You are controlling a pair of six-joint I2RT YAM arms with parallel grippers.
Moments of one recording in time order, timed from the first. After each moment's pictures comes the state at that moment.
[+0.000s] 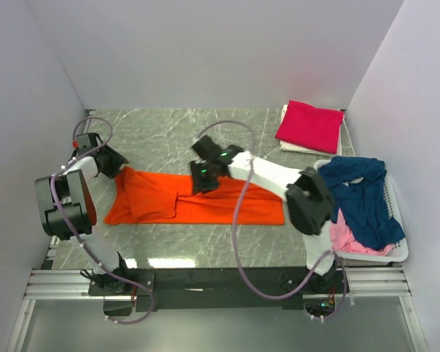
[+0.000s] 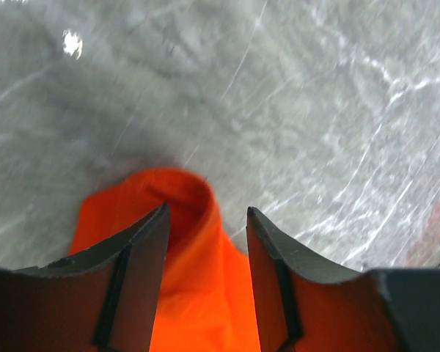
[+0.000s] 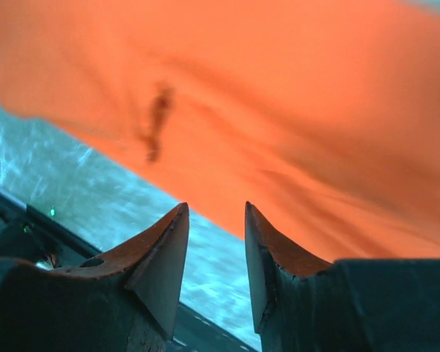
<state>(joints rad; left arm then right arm) 0.28 1.74 1.04 -0.18 0.21 -0.72 0.86 2.03 1.66 -0.68 -0.14 0.58</state>
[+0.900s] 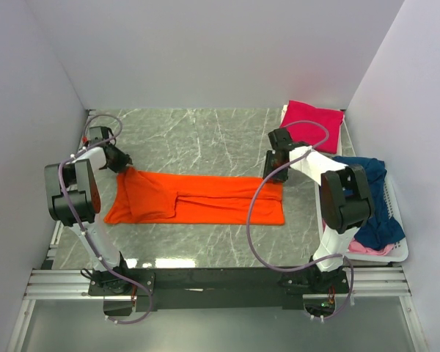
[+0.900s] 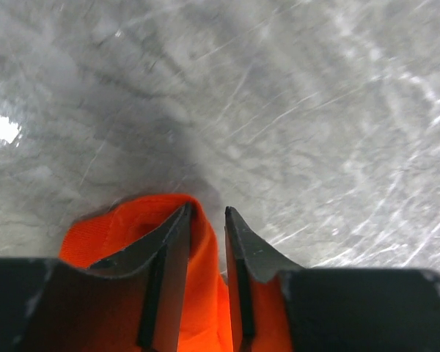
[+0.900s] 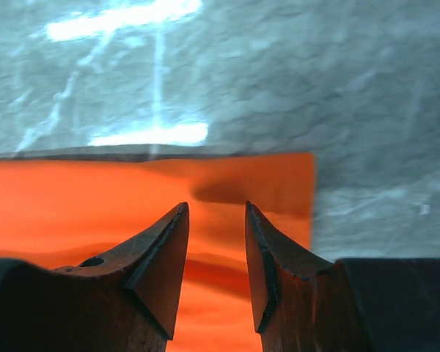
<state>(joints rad) 0.20 1.89 1.20 -0.28 0.09 -0.75 0.29 1.80 1.21 -0.58 0.05 0.46</state>
